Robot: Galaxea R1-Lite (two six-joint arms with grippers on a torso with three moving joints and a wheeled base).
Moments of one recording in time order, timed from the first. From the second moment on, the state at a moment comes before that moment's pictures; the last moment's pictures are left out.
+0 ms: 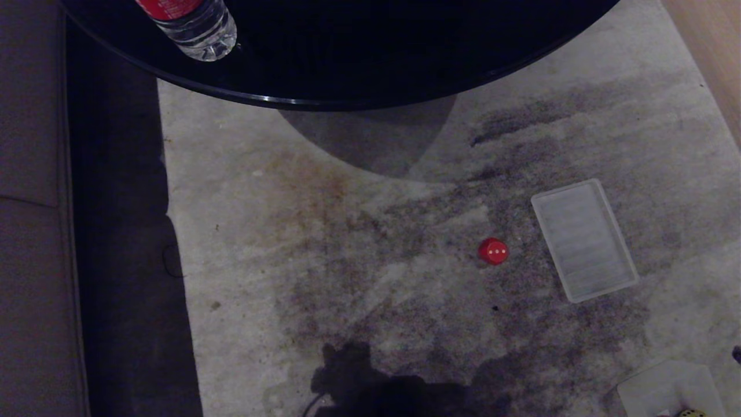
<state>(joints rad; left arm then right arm) 0.00 0.00 0.00 0.00 0.04 -0.02 0.02 0.66 -0.38 0.04 0.07 0.15</state>
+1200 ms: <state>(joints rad) 0.00 0.00 0.00 0.00 0.04 -0.02 0.19 2.08 -0.61 -0.92 0.09 0.27</state>
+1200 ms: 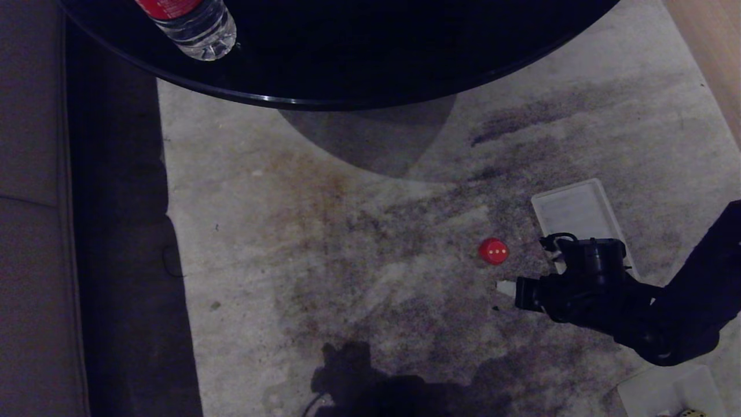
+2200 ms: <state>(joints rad) 0.00 0.00 0.00 0.00 0.04 -0.02 0.19 2.33 -0.93 -0.99 -0.02 0.26</state>
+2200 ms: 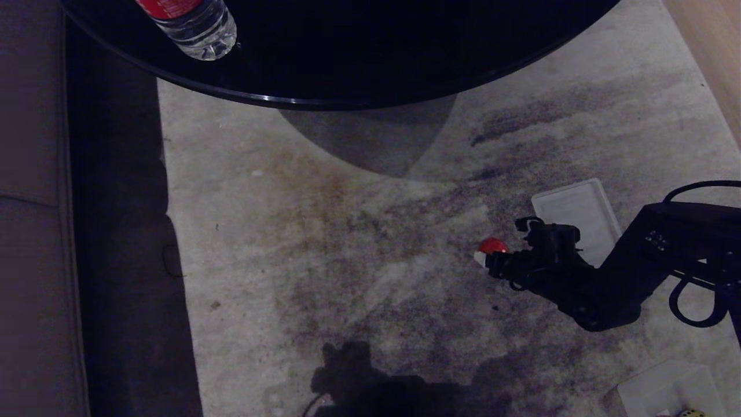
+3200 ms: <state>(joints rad) 0.00 0.00 0.00 0.00 0.04 -0.02 0.19 2.36 -0.93 -1.08 -0.05 0.16</state>
